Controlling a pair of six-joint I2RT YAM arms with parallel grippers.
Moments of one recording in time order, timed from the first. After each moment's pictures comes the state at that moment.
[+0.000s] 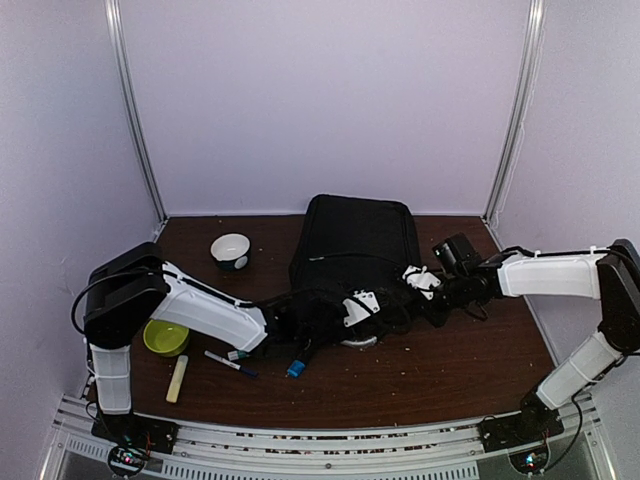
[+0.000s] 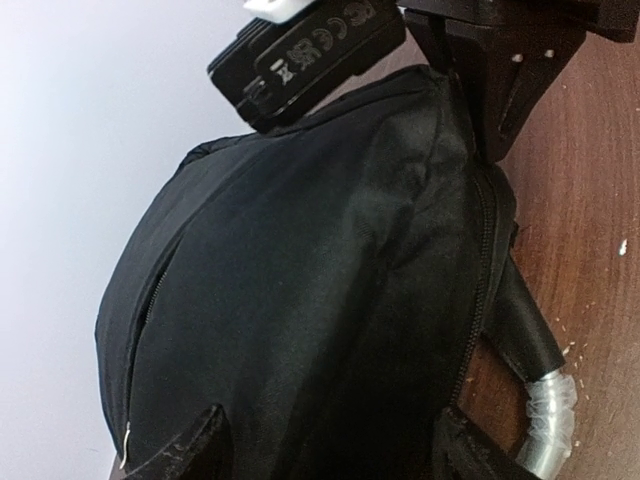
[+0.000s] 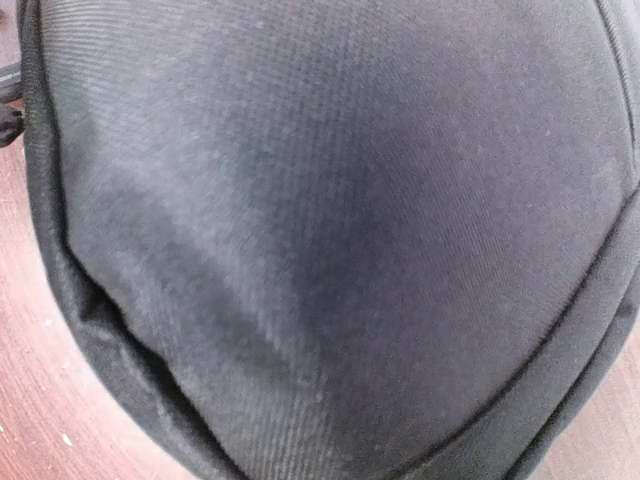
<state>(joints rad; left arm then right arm) -1.15 2.01 1.13 0.47 -0.42 0.55 0.52 1.50 0.82 -0.32 -0.12 -0.41</state>
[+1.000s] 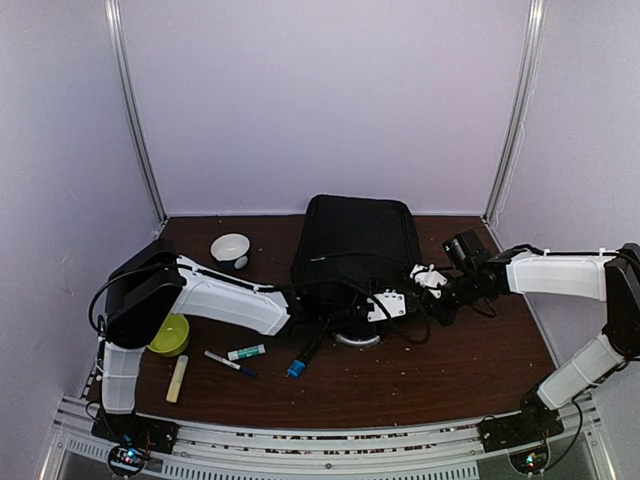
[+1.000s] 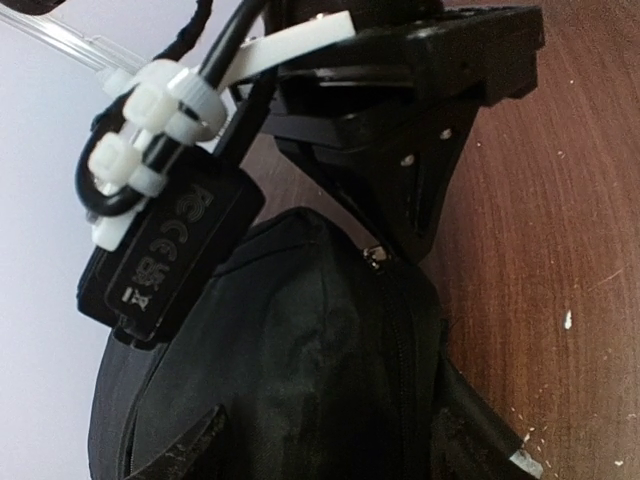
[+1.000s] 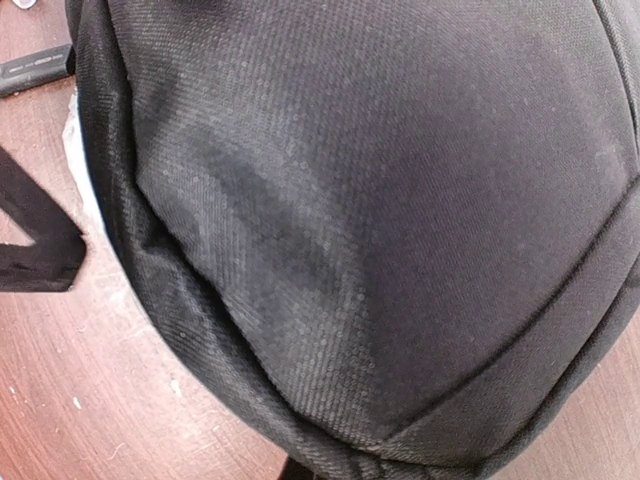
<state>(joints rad) -1.14 2.11 1.38 0.31 -0.15 0.76 0.46 1.46 0.82 -0.38 -0.22 -0.49</state>
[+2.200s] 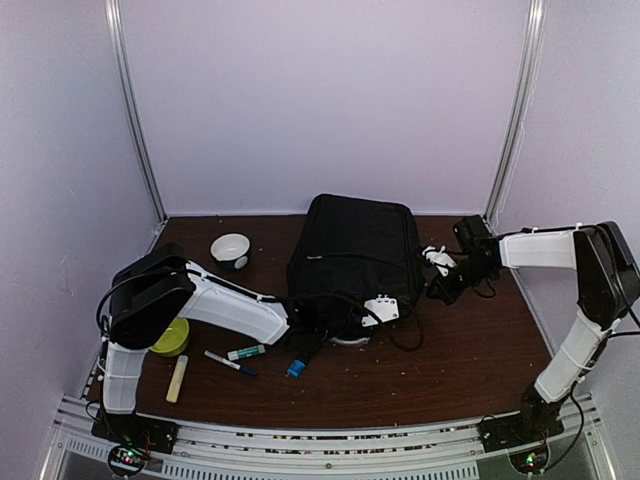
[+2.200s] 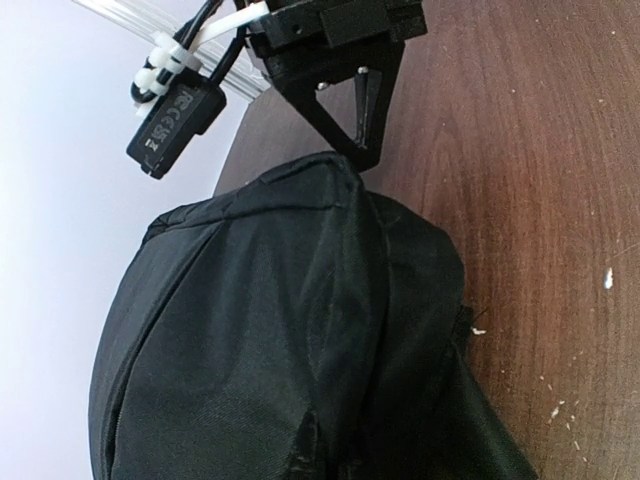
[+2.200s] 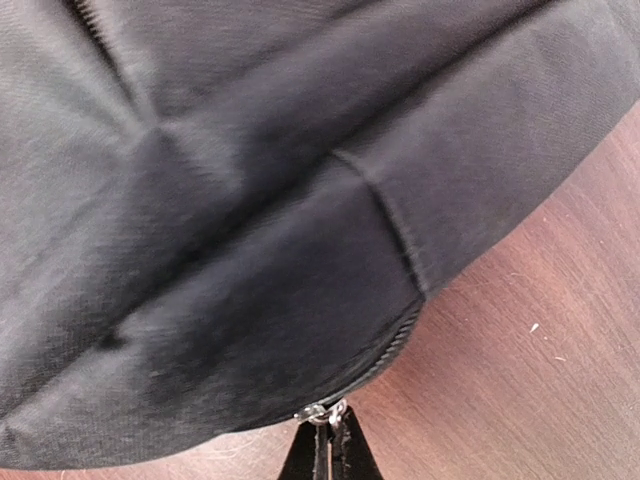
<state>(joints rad) -1.14 2.14 1.31 0.41 -0.29 0.74 0.26 1.67 0.99 -0.40 -0.29 -0.44</state>
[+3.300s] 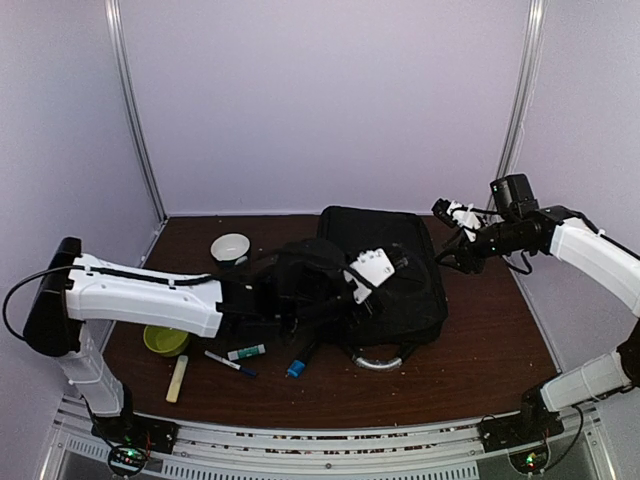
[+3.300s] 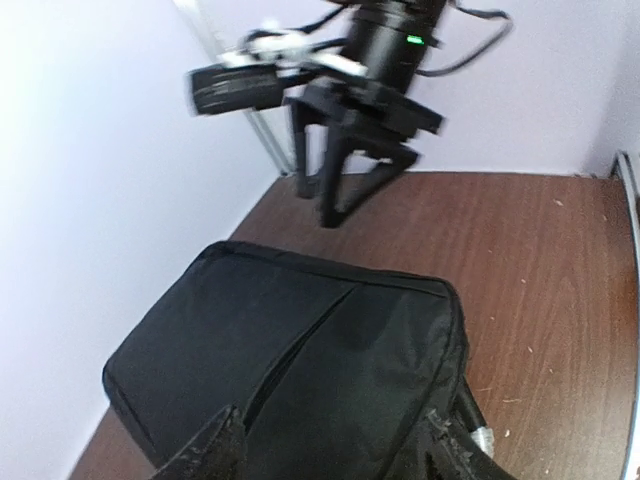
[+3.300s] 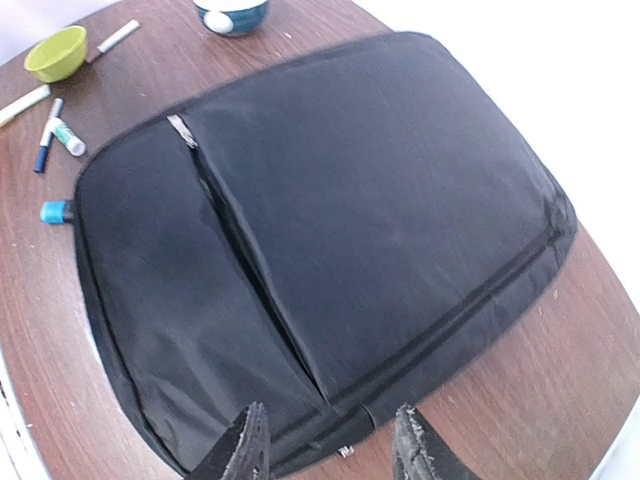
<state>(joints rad) -1.29 1.74 1.28 0.17 -0.33 0.32 0.26 1.28 1.10 -0.62 -0.44 -0.58</state>
